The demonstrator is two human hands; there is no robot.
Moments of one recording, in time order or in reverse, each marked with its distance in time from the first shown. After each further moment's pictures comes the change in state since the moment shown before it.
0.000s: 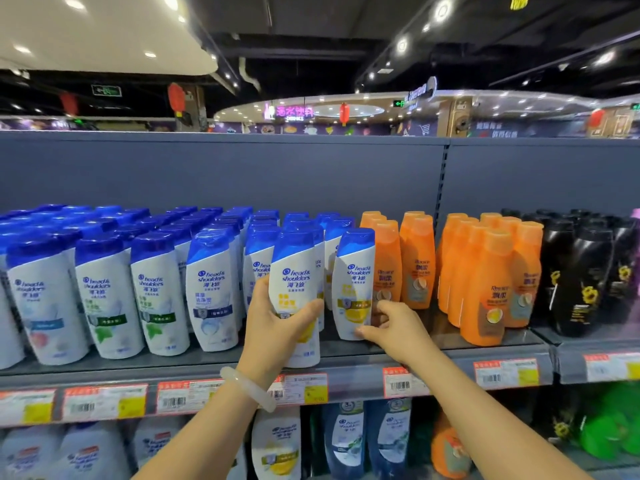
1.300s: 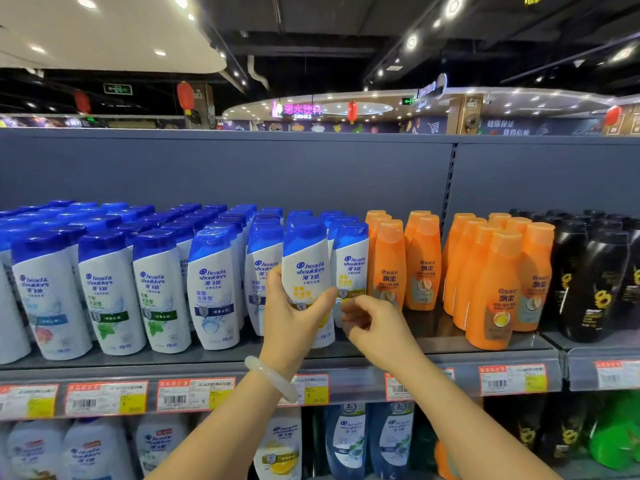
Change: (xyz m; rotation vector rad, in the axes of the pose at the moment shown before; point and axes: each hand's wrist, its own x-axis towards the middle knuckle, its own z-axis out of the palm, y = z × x) left_hand 0.007 -0.002 0.025 -0.038 0.047 0.079; right_hand -0.012 -0.030 0.013 0.089 0.001 -0.182
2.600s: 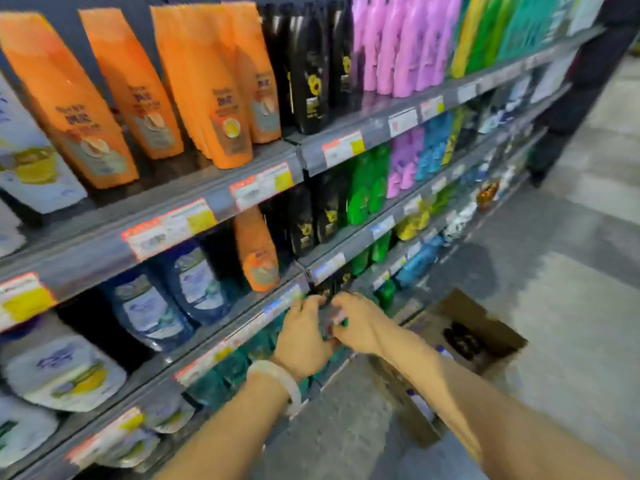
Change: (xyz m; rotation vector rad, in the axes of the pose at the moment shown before) left_hand -0.255 -0.107 0.144 0.643 -1.201 -0.162; right_hand -0.268 0.155 -0.059 -0.341 -0.053 0.798
